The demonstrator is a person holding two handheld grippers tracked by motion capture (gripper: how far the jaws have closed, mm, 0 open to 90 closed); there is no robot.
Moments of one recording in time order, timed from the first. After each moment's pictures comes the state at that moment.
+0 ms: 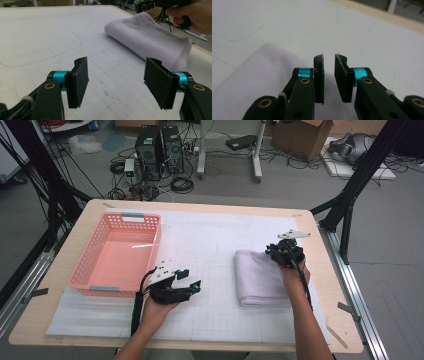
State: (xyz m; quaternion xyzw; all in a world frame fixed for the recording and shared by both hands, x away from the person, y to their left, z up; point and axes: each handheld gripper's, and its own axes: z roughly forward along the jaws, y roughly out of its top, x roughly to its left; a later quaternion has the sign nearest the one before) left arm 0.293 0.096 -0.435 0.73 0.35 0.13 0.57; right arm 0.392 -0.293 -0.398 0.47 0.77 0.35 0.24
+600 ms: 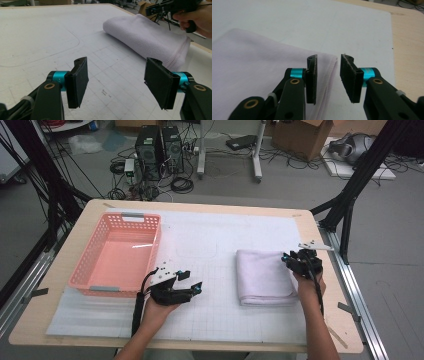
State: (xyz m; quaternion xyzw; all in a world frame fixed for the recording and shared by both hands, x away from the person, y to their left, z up) left arm 0.291 0.094 -0.436 0.74 0.34 0.13 0.57; right arm 0.360 -0.341 -0.410 0.52 0.72 0.37 0.27
